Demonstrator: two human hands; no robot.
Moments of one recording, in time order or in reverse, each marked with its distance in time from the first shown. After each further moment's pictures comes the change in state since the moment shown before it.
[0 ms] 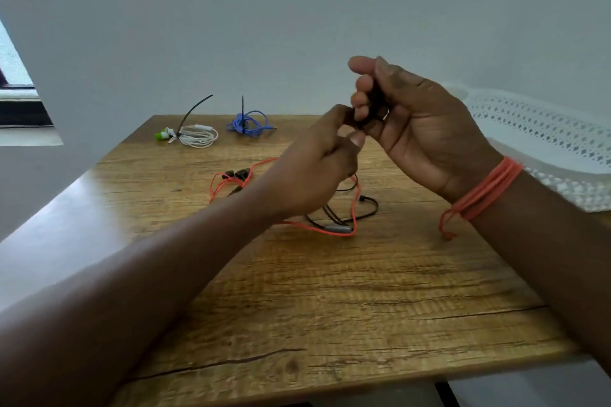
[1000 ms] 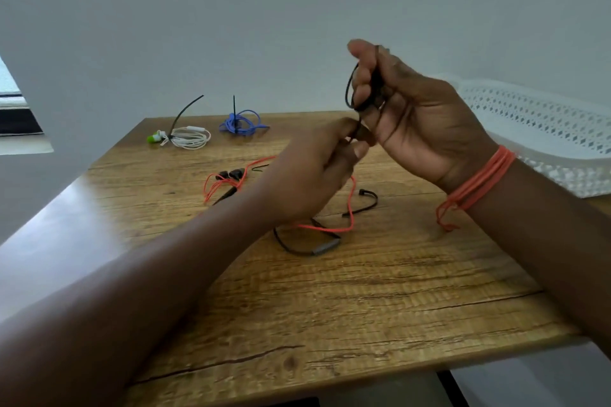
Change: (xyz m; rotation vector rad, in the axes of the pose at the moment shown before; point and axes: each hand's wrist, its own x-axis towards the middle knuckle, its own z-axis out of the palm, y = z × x) left_hand -0.003 0.000 0.006 0.265 -0.005 0.090; right_hand 0.002 -0.004 -0.006 0.227 -0.090 0.038
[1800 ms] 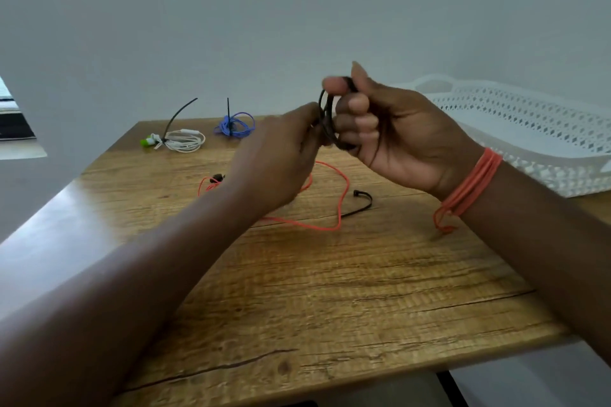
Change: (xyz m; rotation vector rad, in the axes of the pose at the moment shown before) left_hand 0.003 -0.008 -0.017 0.309 0.225 -0.078; right_hand 0.001 0.006 0.003 -0.059 -0.061 0.238
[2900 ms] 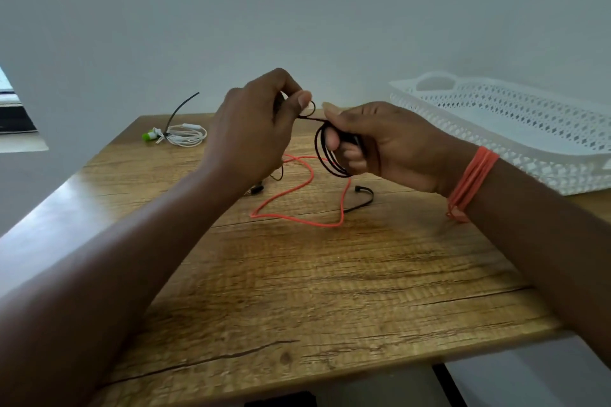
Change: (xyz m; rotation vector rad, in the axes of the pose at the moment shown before) left_hand 0.007 -0.011 -0.019 -0.046 0.211 -0.050; right_hand -0.005 0.009 -0.009 -0.688 0.050 0.122
